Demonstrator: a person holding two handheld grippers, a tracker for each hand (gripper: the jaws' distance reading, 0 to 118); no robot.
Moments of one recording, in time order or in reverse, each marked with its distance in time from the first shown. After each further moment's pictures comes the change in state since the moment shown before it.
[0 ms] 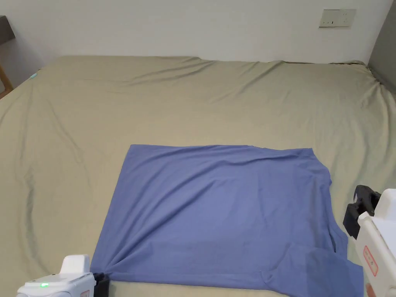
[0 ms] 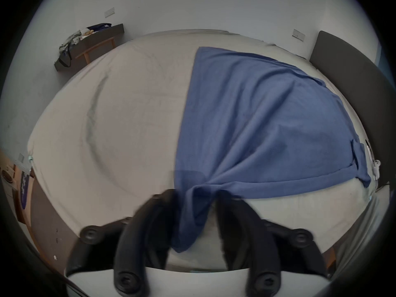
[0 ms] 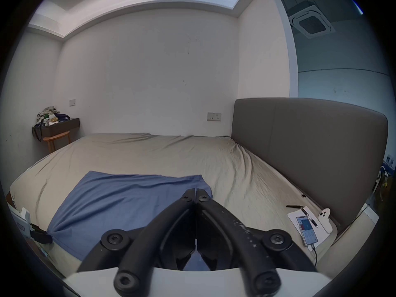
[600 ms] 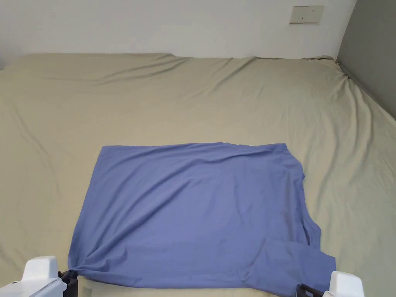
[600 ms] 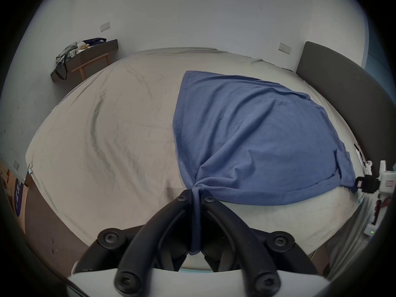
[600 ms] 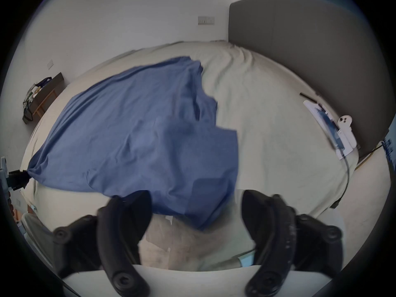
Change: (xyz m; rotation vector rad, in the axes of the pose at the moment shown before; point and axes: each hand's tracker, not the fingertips) left arm 0.012 0.012 0.040 0.123 -0.048 -0.021; right arm 0.037 -0.174 -0.048 -0.664 0.041 -0.097
